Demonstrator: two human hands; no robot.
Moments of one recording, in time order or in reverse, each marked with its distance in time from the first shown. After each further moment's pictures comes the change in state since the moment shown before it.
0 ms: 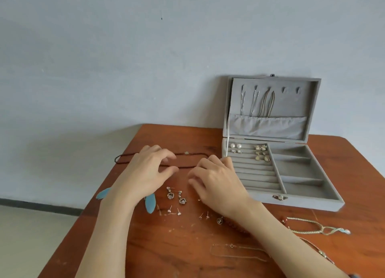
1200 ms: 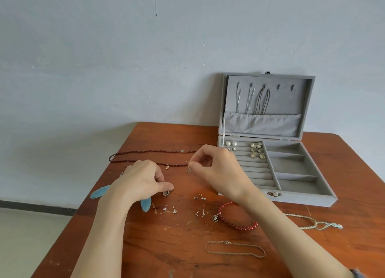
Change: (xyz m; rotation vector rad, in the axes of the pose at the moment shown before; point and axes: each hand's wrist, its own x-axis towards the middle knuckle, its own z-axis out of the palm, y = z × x) left_hand -0.003 0.007 -0.002 0.082 -0.342 -0.235; right_hand 0.009 0.003 -0.034 0.712 -0.057 0.264
